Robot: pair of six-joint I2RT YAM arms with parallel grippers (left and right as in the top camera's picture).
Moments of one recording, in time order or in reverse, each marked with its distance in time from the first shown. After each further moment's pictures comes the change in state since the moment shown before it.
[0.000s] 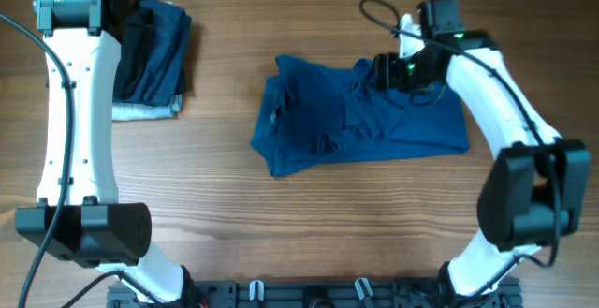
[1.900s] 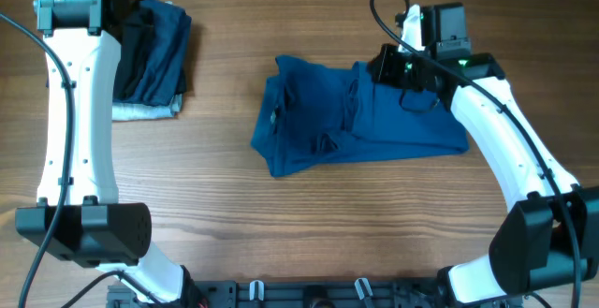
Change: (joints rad) left arm 0.000 0.000 0.000 0.000 0.000 0.000; right arm 0.069 -0.185 -0.170 0.272 -0.045 0.278
